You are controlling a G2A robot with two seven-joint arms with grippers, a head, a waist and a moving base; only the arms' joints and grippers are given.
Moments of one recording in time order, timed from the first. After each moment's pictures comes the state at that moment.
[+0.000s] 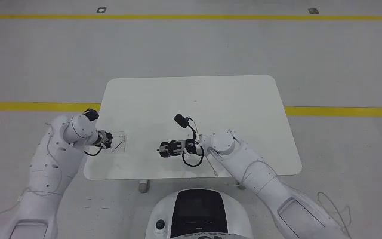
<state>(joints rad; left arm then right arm) 1.14 -0.94 -1.34 -1.31 0.74 0.34 -1.27 -0.99 -1.49 0.78 -1.04 0.07 -0.15 0.91</state>
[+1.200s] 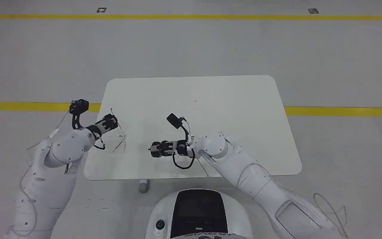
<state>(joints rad) 1.50 -0.94 -1.57 -1.66 0.38 0.16 -0.67 -1.00 -1.52 0.72 -1.11 0.08 -0.08 0.79</state>
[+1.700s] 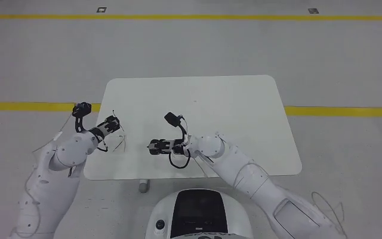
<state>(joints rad) 1.51 -0.95 -1.54 -1.65 0.39 0.13 -0.63 -1.00 -1.53 0.70 -1.10 0.02 -0.09 0.69</state>
